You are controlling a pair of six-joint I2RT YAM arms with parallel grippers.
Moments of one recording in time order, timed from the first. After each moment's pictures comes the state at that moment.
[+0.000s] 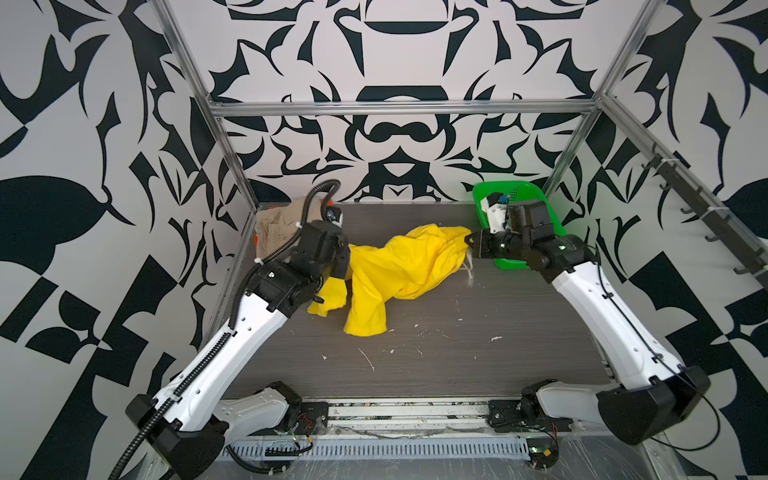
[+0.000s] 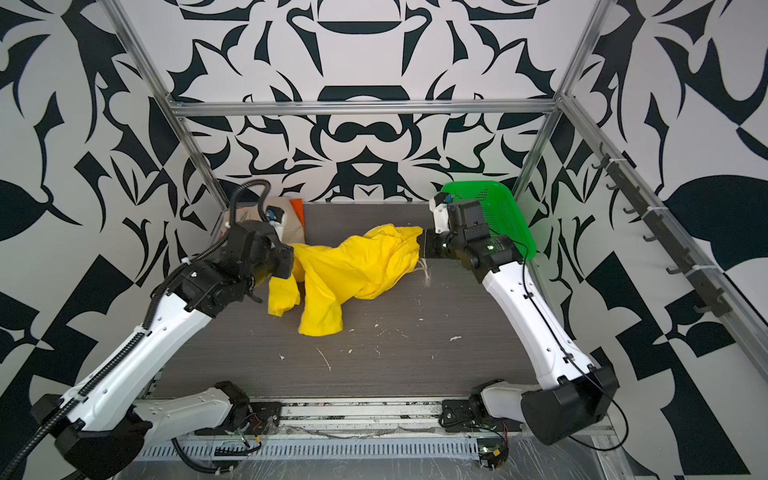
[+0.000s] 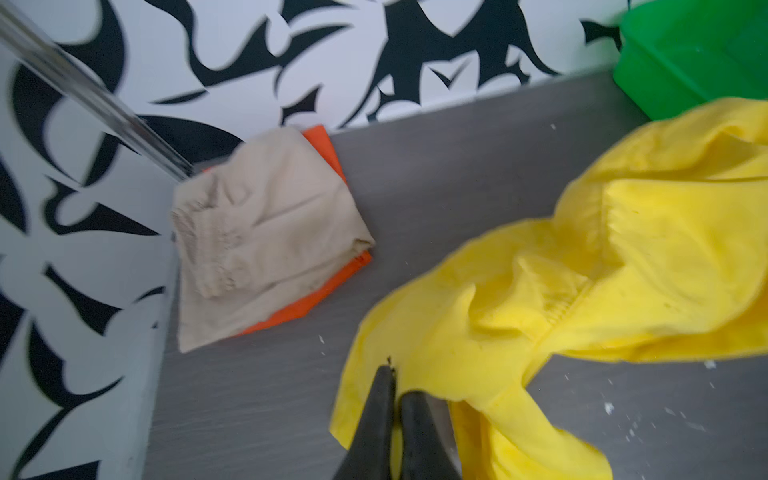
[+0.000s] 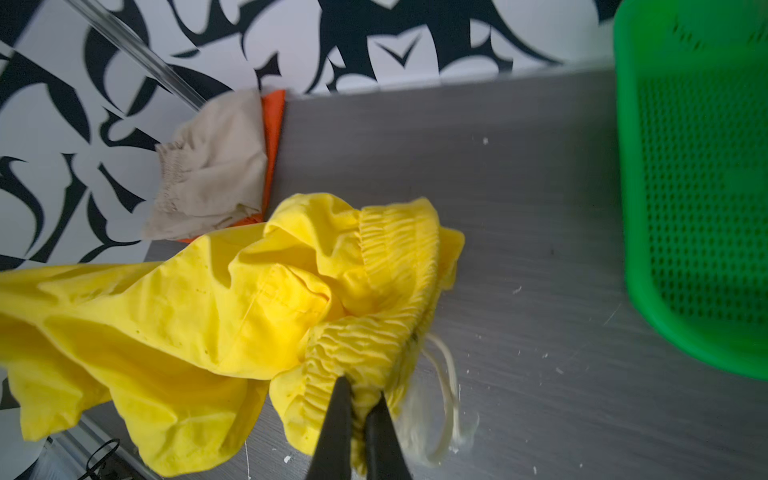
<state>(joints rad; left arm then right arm) -0.57 1.16 1.36 -0.83 -0.38 -0.10 0.31 1.29 1.46 -0.83 -0.24 0.29</state>
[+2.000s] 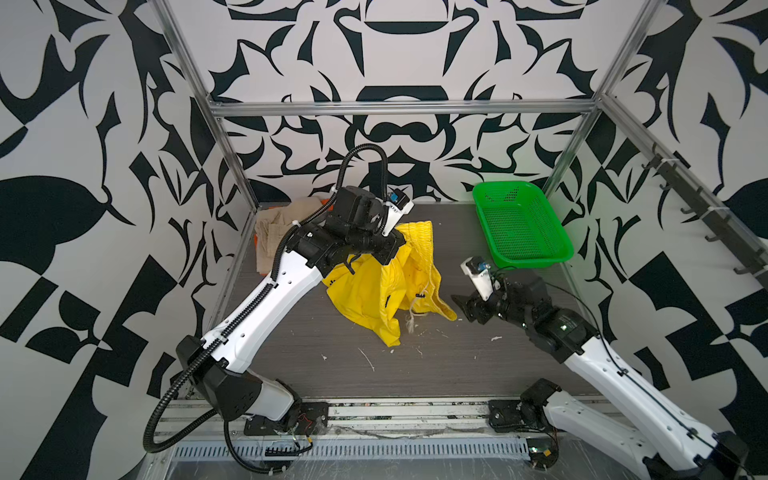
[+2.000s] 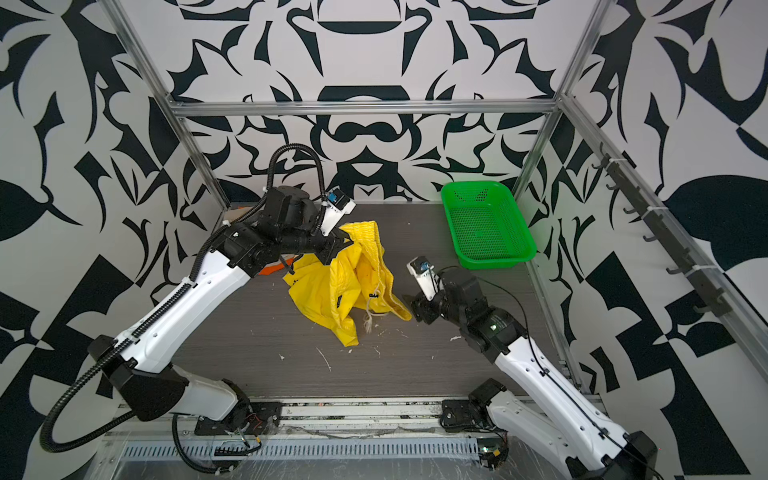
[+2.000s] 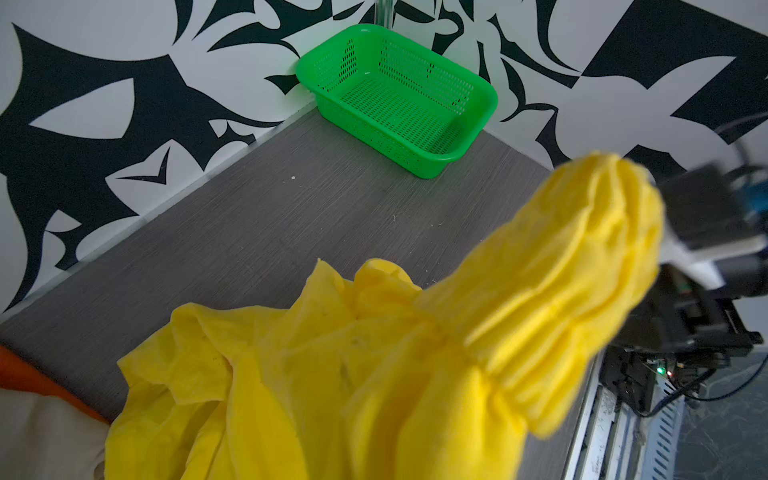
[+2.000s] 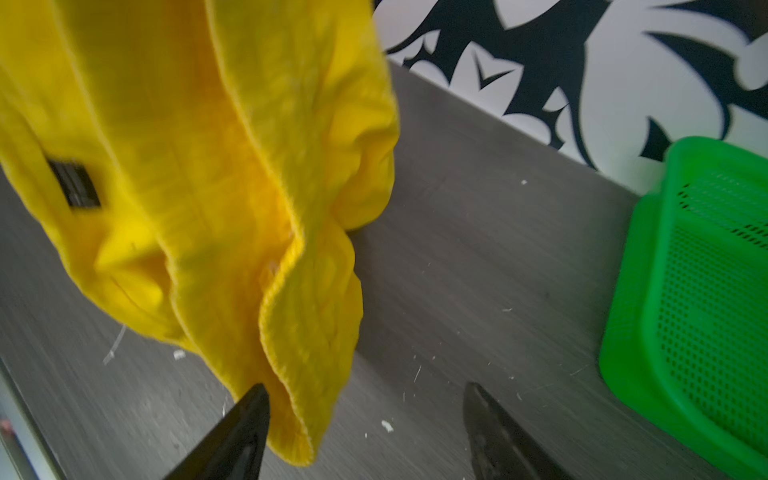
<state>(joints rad) -0.67 1.47 1.65 -0.79 0.32 0.10 0.55 0.80 0.71 -0.50 -0.11 -0.15</state>
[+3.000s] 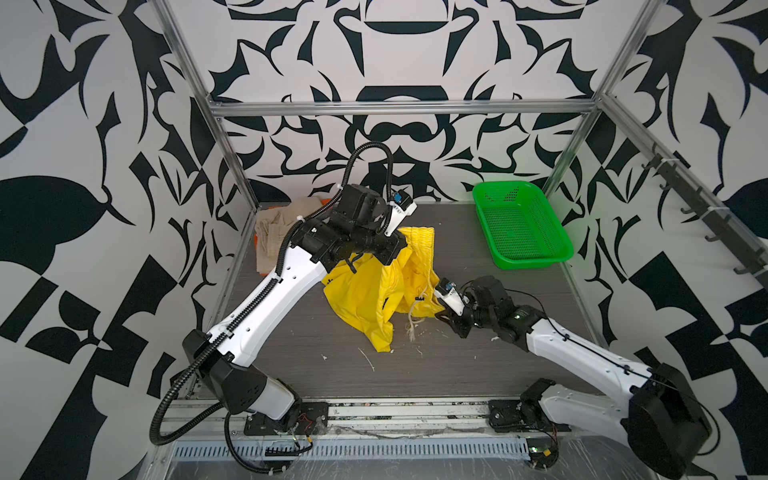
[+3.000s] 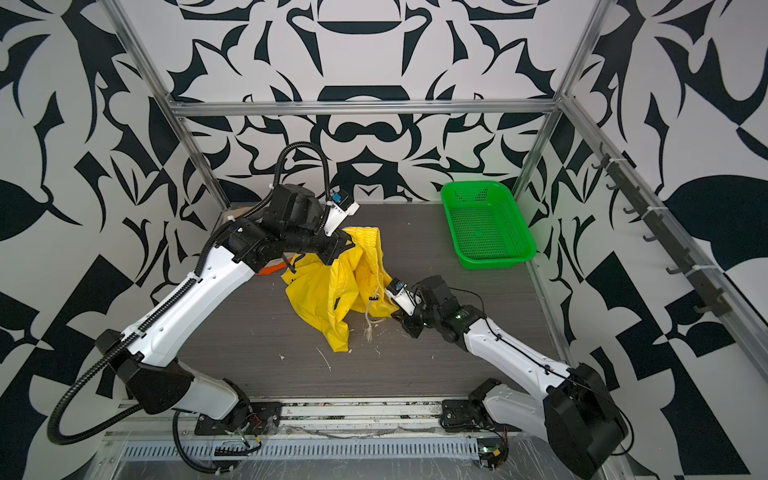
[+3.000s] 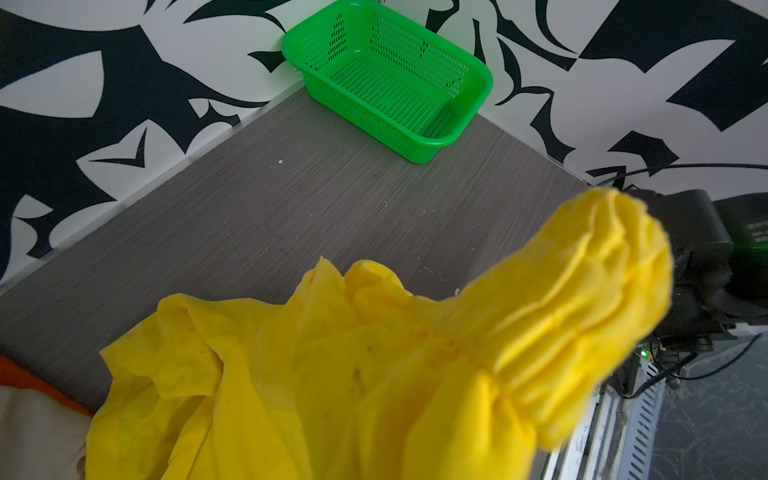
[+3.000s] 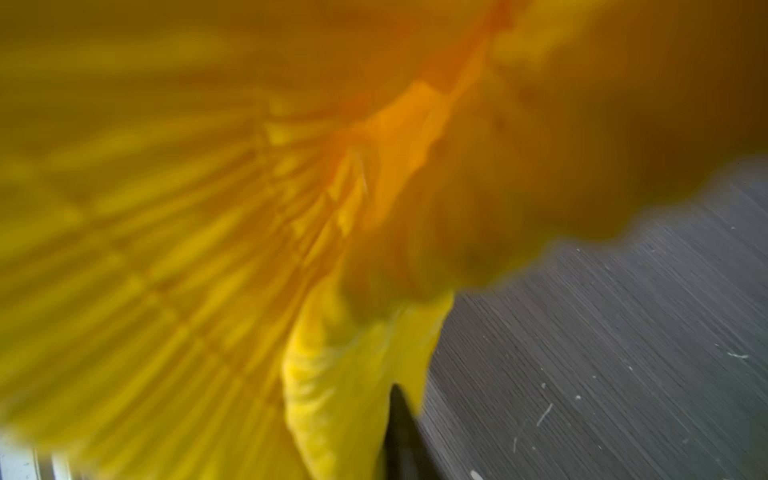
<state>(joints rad) -0.67 1.50 1.70 -0.86 0.31 0.09 0.57 1.11 0.60 -0.28 -0.32 -0.24</state>
